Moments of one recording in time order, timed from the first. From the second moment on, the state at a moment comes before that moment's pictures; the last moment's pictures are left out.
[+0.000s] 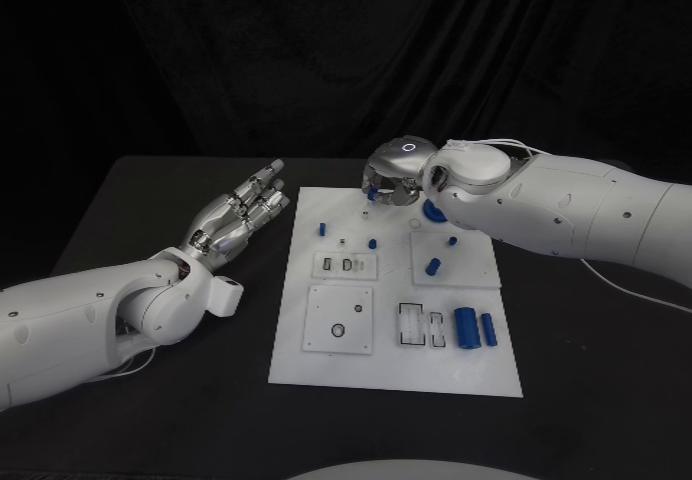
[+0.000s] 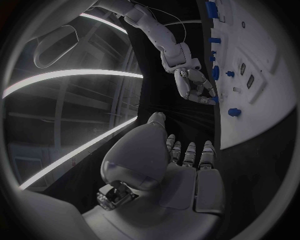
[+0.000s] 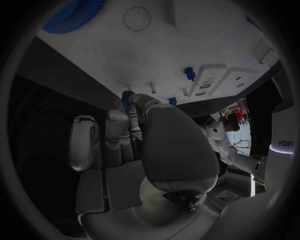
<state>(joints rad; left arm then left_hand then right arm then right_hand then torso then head) 1.25 -0.96 -0.21 1.55 -0.14 -0.11 0.68 1.47 0.23 -0.20 0.27 0.61 0.19 -0.06 0.03 0.03 0.01 -0.10 0.01 0.00 0.00 0.04 0.00 0.00 0.17 0.00 0.14 0.00 0.00 1.46 -0.43 -0.23 1.05 -1.70 -0.27 0.06 1.44 -0.14 0.41 0.15 0.46 1.05 0.08 0.13 0.20 1.16 0.04 0.06 0.06 1.43 -0.06 1.10 0.81 0.08 1.40 0.05 1.41 1.31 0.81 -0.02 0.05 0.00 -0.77</state>
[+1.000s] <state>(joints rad) 1.25 -0.96 -0.21 1.54 -0.14 -0.11 0.68 1.47 0.24 -0.19 0.27 0.61 0.19 -0.05 0.03 0.03 0.00 -0.09 0.01 0.00 0.00 0.04 0.00 0.00 0.17 0.01 0.15 0.00 0.00 1.46 -0.43 -0.24 1.06 -1.70 -0.21 0.05 1.41 -0.15 0.34 0.14 0.46 0.54 -0.05 0.05 0.09 0.69 0.07 0.06 0.06 1.31 -0.03 1.01 0.67 0.08 1.31 0.08 1.30 1.27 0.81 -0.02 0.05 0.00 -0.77</state>
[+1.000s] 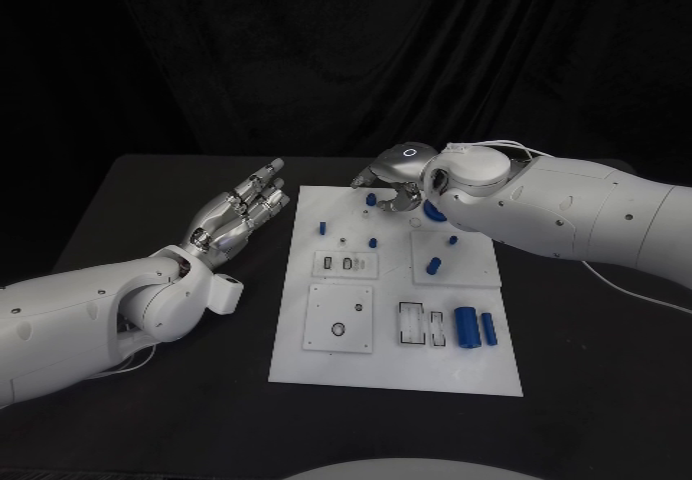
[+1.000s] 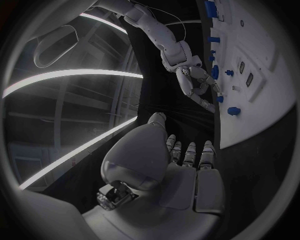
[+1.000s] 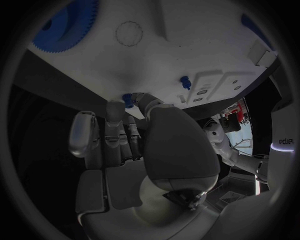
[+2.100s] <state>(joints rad) 1.25 -0.98 -0.21 1.55 -0.14 -0.10 0.68 1.48 0.23 -0.19 0.26 0.62 0.20 -0.03 0.03 0.03 0.00 -0.08 0.01 0.00 0.00 0.04 0.00 0.00 0.17 0.01 0.15 0.00 0.00 1.51 -0.86 -0.24 1.38 -1.63 -0.29 0.04 1.37 -0.15 0.34 0.18 0.46 0.89 0.07 0.07 0.08 1.24 -0.01 1.14 1.05 1.41 -0.07 1.23 1.03 0.09 1.33 0.04 1.27 1.31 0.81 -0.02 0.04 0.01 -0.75</state>
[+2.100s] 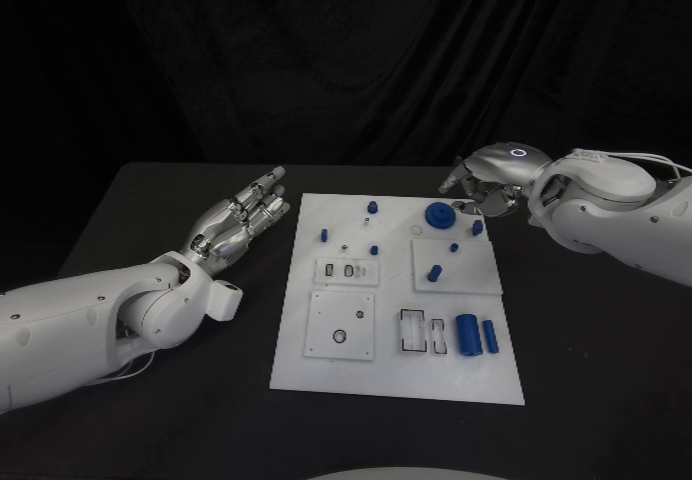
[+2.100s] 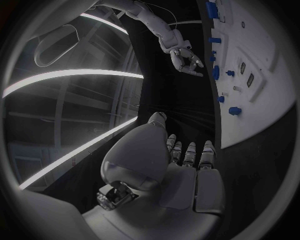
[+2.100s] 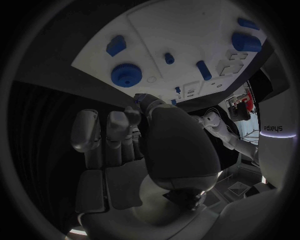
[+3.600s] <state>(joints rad) 1.25 -0.97 -0.21 1.54 -0.14 -0.08 0.68 1.48 0.23 -0.19 0.26 0.63 0.20 -0.03 0.03 0.03 0.00 -0.08 0.01 0.00 0.00 0.04 0.00 0.00 0.17 0.00 0.15 0.00 0.00 1.47 -0.77 -0.24 1.27 -1.63 -0.27 -0.05 1.20 -0.16 0.14 0.29 0.46 0.86 0.06 0.07 0.11 1.47 -0.02 1.57 1.31 1.47 -0.08 1.57 1.31 0.03 1.47 0.04 1.51 1.31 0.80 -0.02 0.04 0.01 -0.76</state>
